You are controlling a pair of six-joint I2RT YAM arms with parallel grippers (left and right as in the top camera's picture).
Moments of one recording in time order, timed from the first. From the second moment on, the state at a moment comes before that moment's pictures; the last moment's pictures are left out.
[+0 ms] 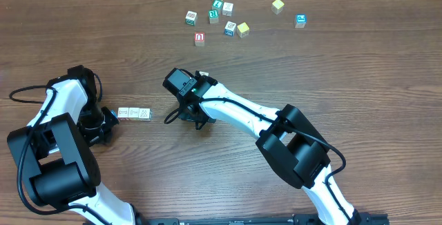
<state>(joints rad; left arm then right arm) 0.33 1.88 1.16 -1.06 -0.19 -0.46 0.86 2.27 1.73 -0.84 0.04 0.99</state>
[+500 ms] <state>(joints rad) 0.43 1.88 1.16 -0.87 -0.19 -0.71 0.86 2.27 1.73 -0.84 0.05 0.99</state>
